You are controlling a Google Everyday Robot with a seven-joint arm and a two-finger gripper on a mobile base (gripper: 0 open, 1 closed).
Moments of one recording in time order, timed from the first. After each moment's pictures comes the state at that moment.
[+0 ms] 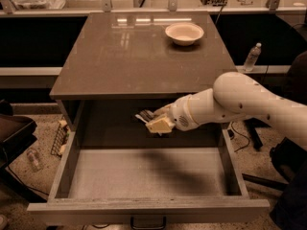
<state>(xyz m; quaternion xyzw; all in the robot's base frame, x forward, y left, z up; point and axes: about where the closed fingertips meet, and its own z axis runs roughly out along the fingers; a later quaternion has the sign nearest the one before) 0.535 -0.010 0.742 -0.45 0.78 0.29 0.33</state>
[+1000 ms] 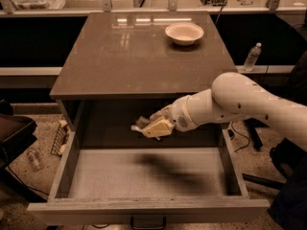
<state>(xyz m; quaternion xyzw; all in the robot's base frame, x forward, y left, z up) 0.535 -0.004 0.741 -0.47 0.77 0.29 0.33</state>
